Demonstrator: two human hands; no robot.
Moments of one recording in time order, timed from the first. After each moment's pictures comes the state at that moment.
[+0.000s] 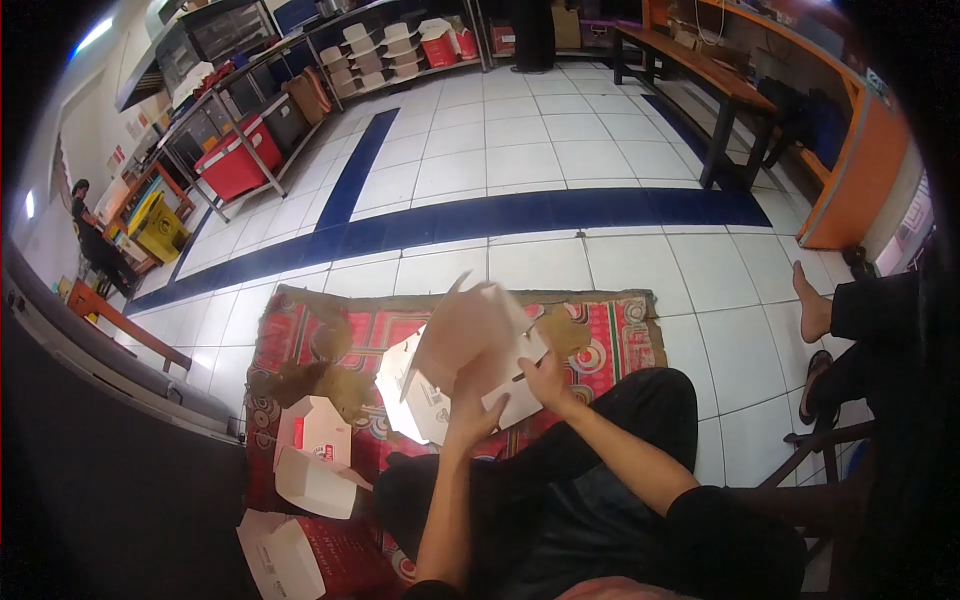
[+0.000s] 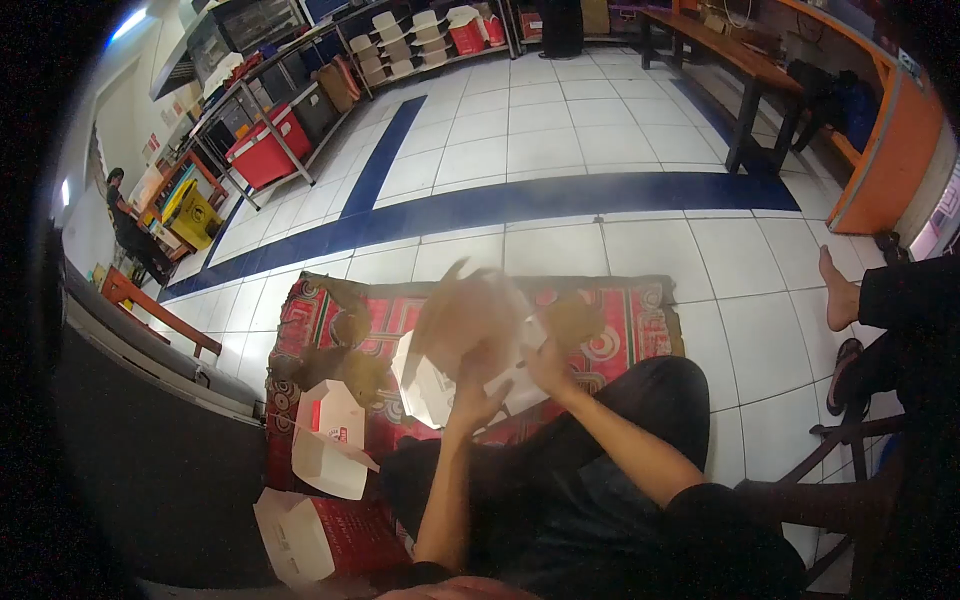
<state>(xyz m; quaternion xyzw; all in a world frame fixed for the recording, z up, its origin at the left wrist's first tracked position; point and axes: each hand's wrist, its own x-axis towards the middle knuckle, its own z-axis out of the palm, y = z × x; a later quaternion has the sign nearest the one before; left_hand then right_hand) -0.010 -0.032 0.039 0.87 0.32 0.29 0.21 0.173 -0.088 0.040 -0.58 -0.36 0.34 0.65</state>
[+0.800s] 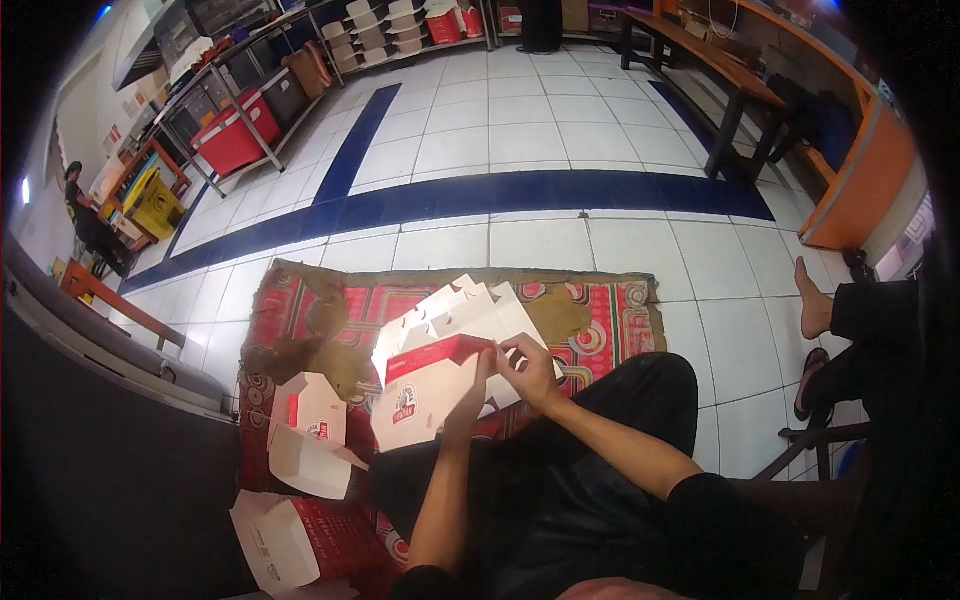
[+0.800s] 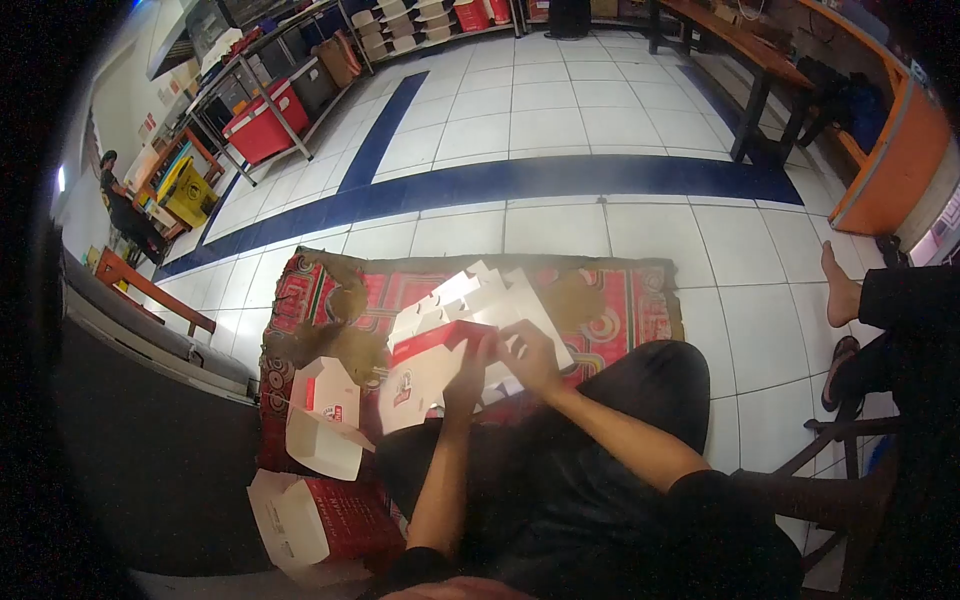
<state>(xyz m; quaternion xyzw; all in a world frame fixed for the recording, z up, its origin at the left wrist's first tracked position) -0.018 -0.034 0.008 0.77 0.40 0.37 0.32 0.143 -0.095 0.027 -0.59 -0.52 0.17 0.59</state>
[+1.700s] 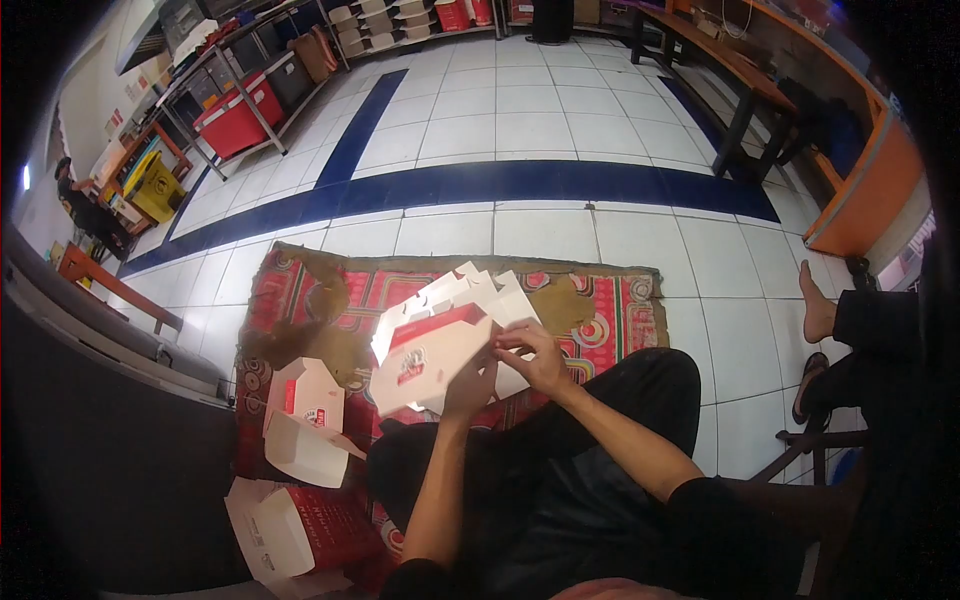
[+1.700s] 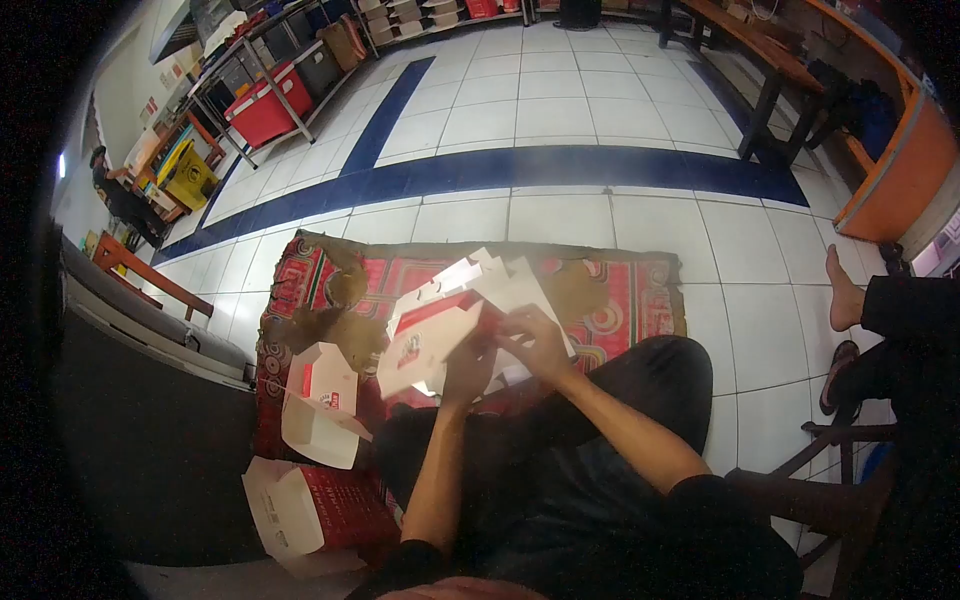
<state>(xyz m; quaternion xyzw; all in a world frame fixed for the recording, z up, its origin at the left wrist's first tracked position) -0.010 -0.039 0.052 0.74 0.33 0.33 0.48 0.159 -0.099 0.035 -0.55 -0.57 0.21 0.57</state>
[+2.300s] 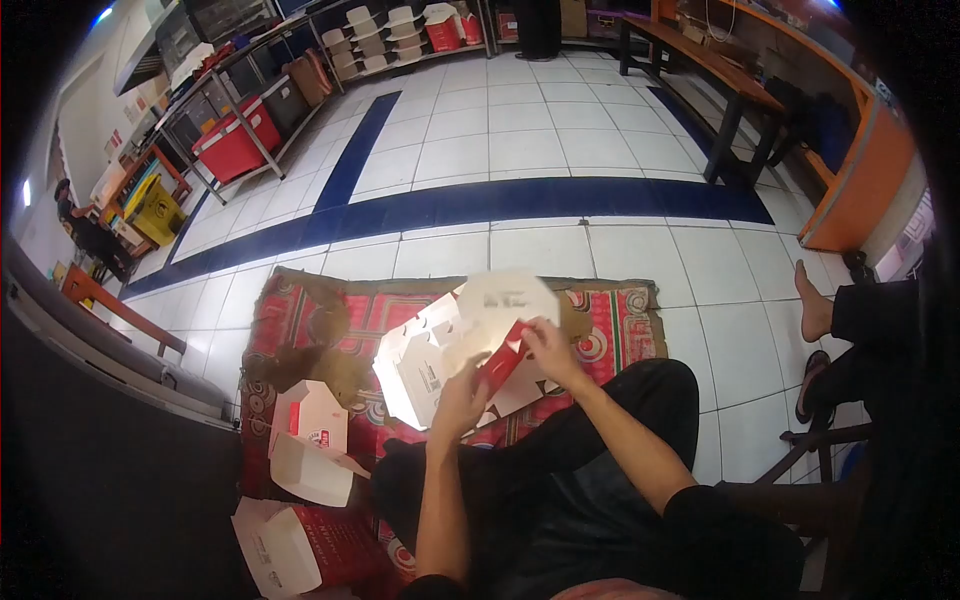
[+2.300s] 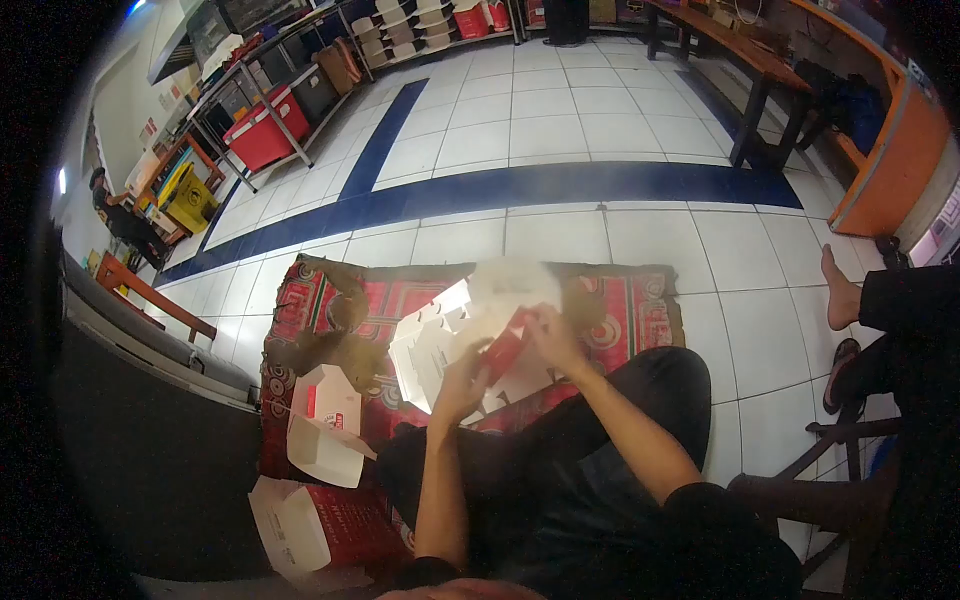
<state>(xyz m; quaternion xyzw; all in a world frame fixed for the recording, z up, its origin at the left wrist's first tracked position) -0.031 -0.033 0.082 0.78 0.38 0.23 0.44 0.209 -0.067 0.000 -0.64 -0.46 0.31 0.54</state>
